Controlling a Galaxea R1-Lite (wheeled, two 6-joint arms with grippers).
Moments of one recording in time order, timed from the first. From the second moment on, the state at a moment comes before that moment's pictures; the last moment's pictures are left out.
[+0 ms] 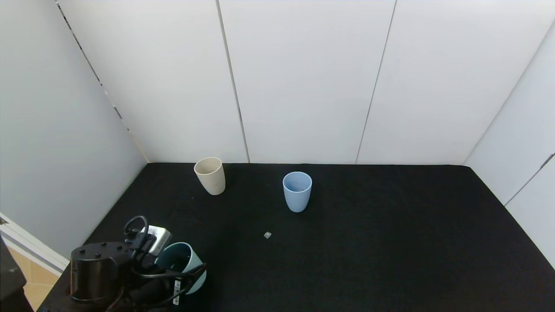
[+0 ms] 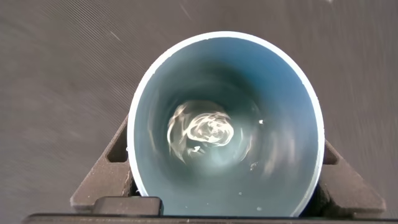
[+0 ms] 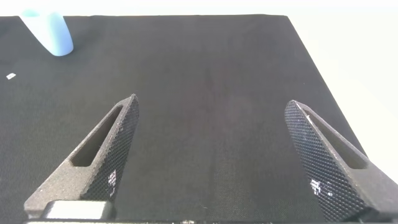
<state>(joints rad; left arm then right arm) -0.23 1.87 -0.08 -1.26 -0.01 0.01 0.00 0.00 0.00 0.00 -0.02 0.05</state>
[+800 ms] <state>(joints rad) -0.01 1.80 -0.42 -0.85 -0.03 0.11 0.00 0.00 0.00 0.00 -0.02 0.05</state>
